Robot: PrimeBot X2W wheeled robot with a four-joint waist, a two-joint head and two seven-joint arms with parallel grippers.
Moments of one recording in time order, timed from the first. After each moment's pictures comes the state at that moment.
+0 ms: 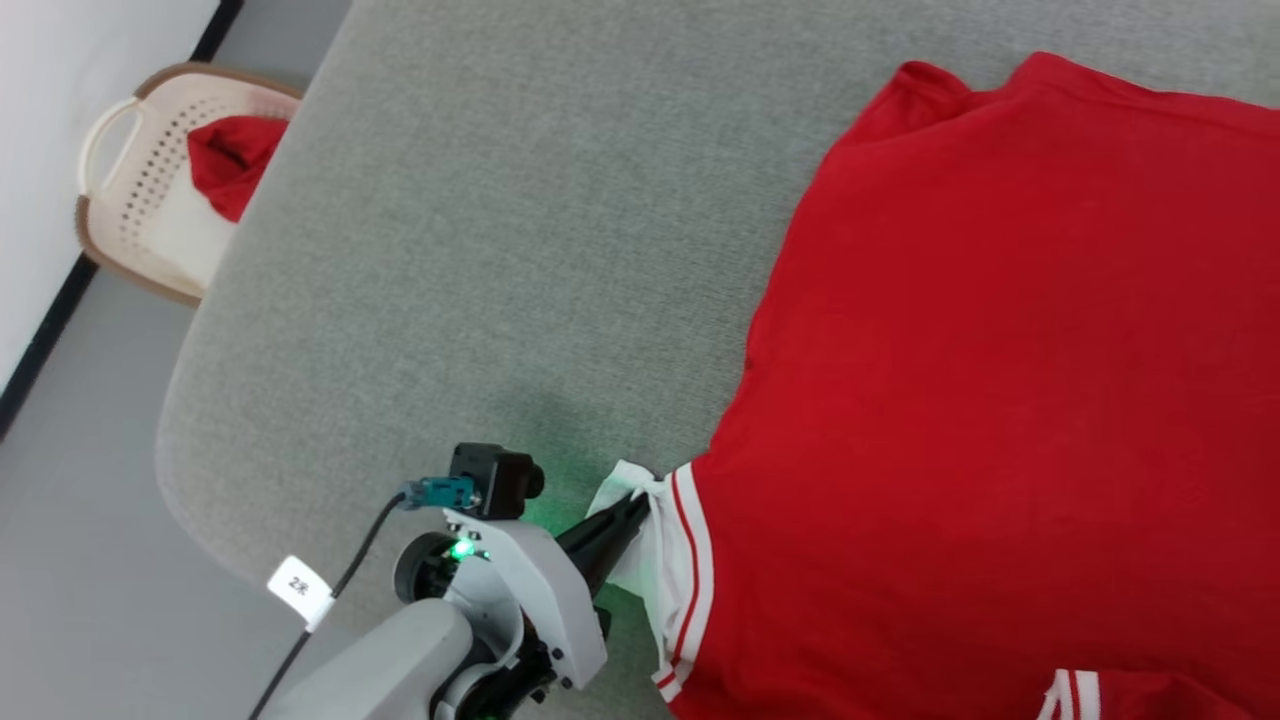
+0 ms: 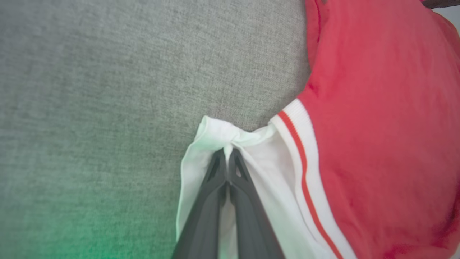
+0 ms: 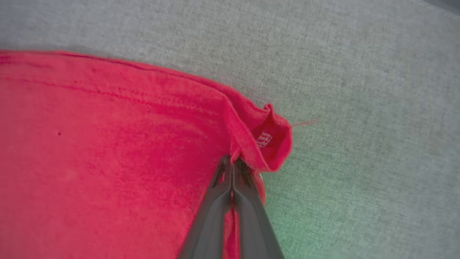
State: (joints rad) left arm -0.55 0.40 -0.93 0.38 -1.09 0.02 -0.03; right arm -1.10 -0.51 -0.02 0.78 0.25 0.13 1.11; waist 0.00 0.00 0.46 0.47
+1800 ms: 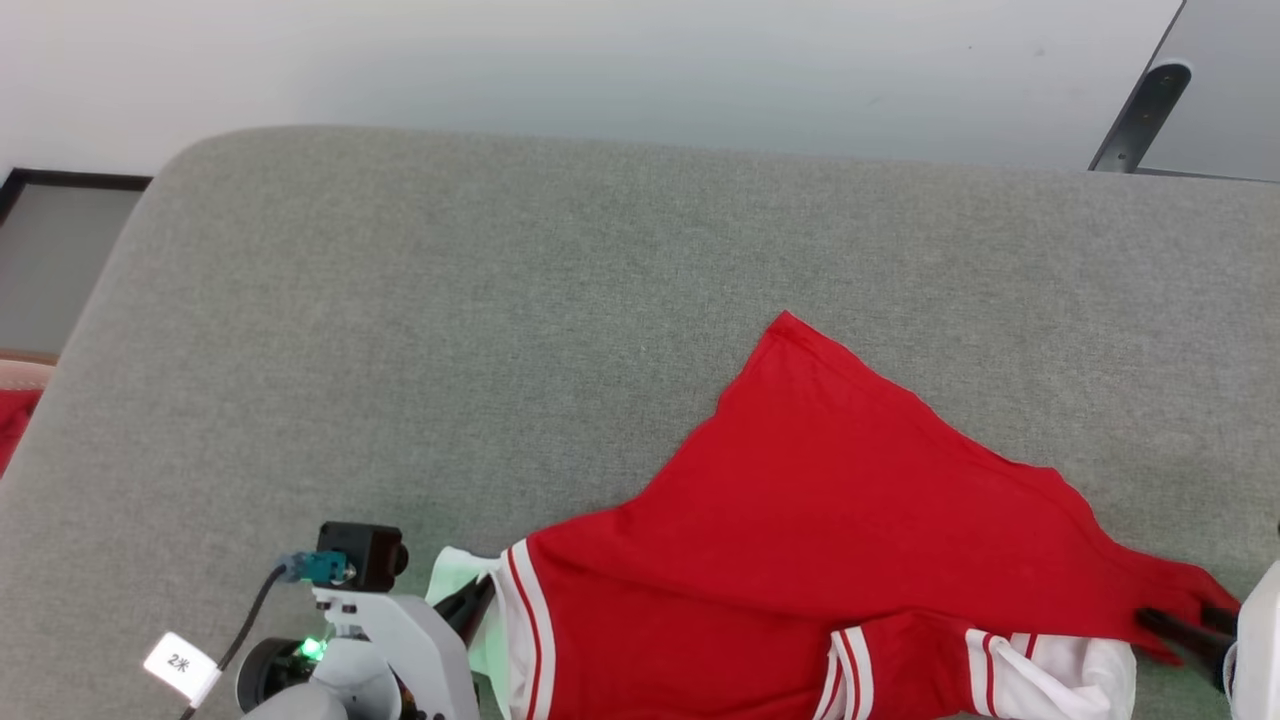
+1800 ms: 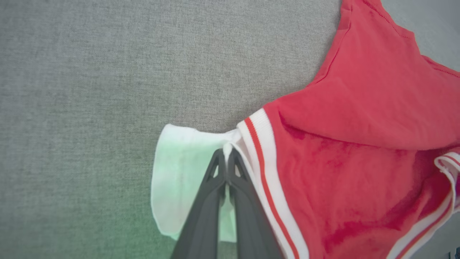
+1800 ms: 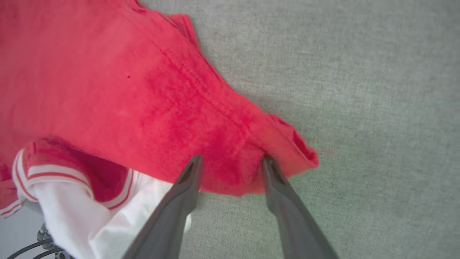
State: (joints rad) left arm -0.39 0.63 -0.90 0.20 -1.14 0.20 0.03; right arm -0.05 -0.43 -0.11 -0.03 0.66 0.13 0.99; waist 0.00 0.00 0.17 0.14
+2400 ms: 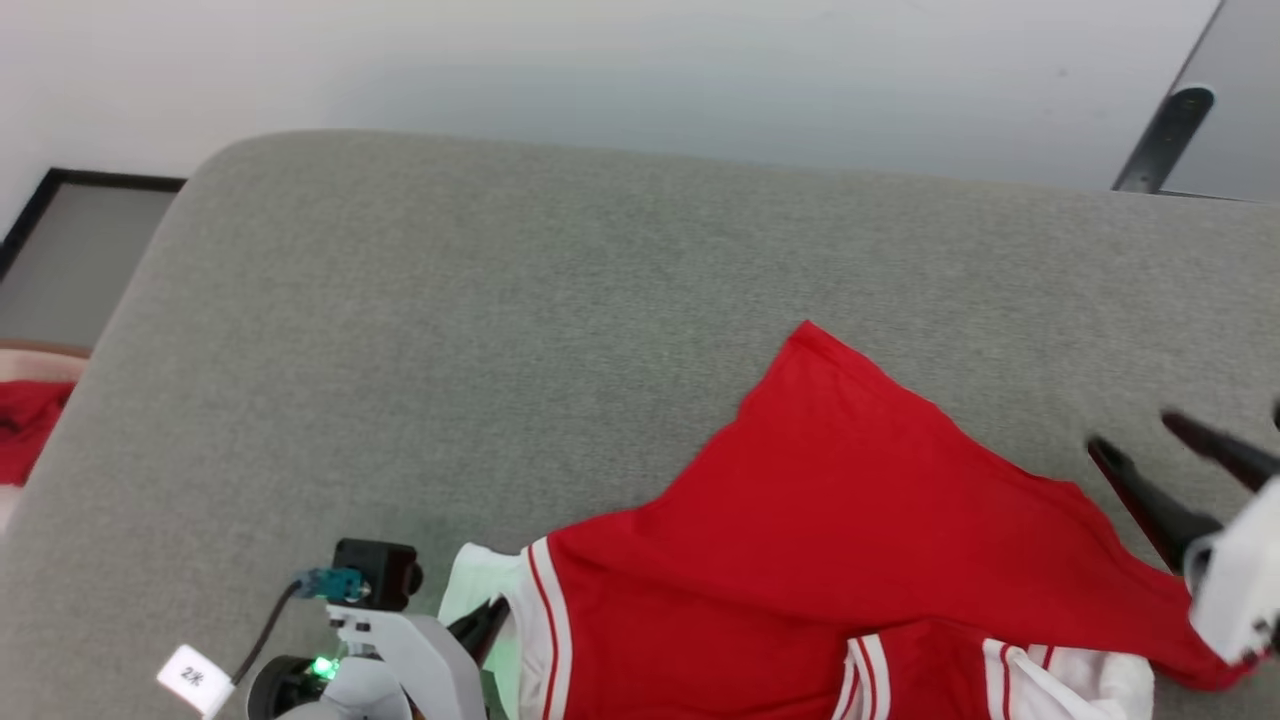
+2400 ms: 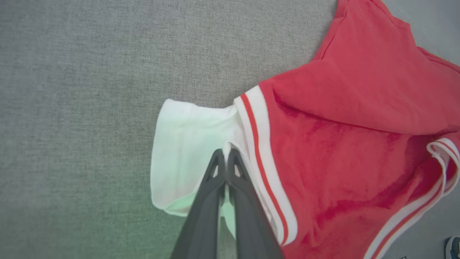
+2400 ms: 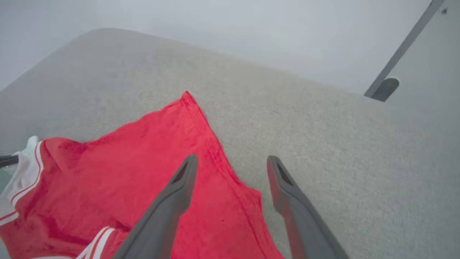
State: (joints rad) left arm -0.36 0.65 -0.91 0.15 -1.14 0.23 0.05; right arm -0.11 -0.53 0.04 -0.26 0.62 0.13 0.61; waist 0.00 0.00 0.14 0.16
